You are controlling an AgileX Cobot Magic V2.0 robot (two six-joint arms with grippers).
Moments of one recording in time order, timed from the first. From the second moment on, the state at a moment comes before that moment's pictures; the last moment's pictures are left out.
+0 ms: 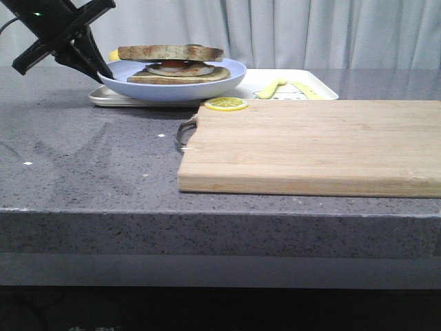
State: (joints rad) left arm -0.08 2.17 -2.03 -0.59 1.08 -0.13; right arm 0.51 0.63 -0.82 0.21 0.82 -0.13
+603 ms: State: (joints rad) left arm -0.08 2.06 -2.04 -0.60 1.14 0.07; right arm 0.51 0.63 -0.82 0.21 0.82 -0.13
